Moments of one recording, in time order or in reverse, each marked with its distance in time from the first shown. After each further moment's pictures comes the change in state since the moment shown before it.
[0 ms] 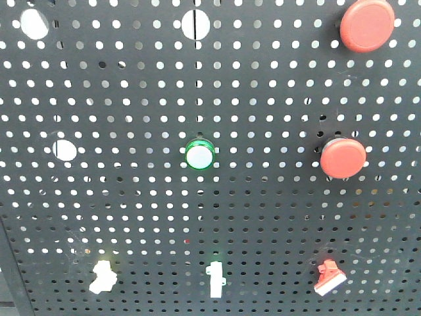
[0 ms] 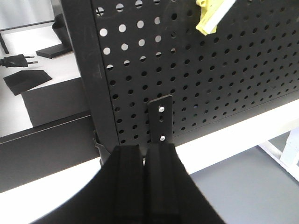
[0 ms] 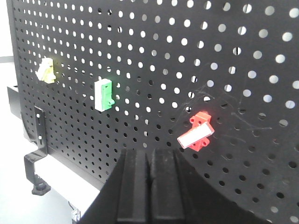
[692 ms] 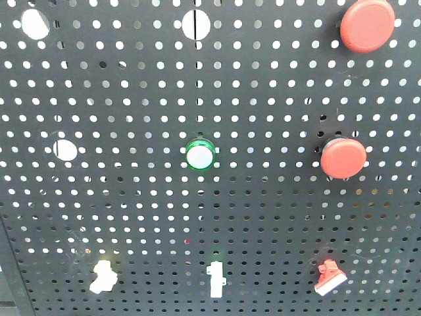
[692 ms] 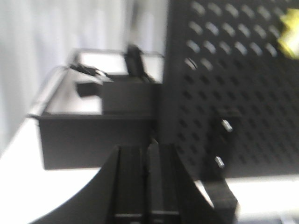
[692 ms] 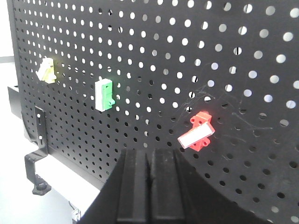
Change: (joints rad) left arm 0.378 -0.310 0.321 -0.277 -0.314 0.132; right arm 0.000 0.000 0.000 0.000 0.001 0.000
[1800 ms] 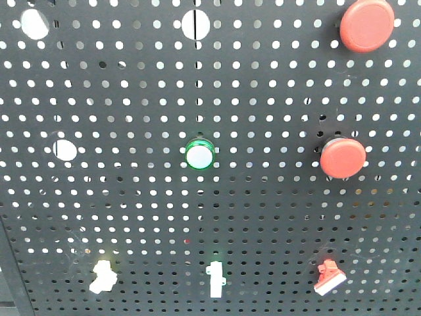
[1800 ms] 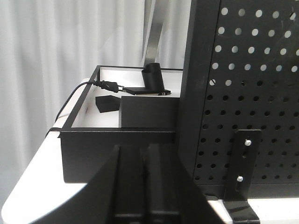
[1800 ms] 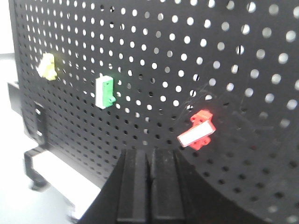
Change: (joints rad) left arm 0.053 -0.003 0.000 0.027 -0.026 0.000; right arm -0.016 0.000 0.000 -0.039 0.011 -0.009
